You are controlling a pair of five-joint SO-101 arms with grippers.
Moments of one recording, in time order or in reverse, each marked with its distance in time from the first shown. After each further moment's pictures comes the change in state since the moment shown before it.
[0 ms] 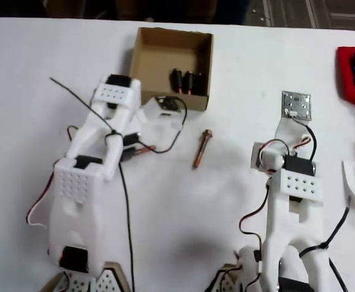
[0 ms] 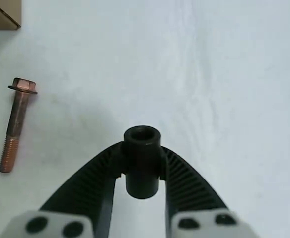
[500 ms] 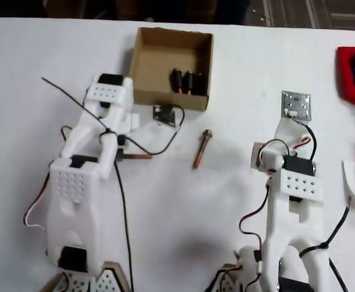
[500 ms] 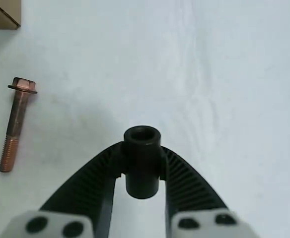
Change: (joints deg) left arm -1.4 0.0 0.0 -0.2 -21.5; right arm 0.0 0.0 0.0 0.0 0.0
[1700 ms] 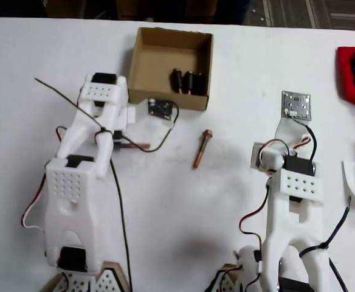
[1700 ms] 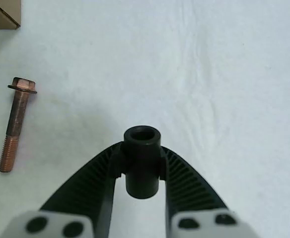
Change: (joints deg) left arm -1.9 0.0 0.0 -6.7 0.0; right arm 0.0 0.0 0.0 0.0 0.0
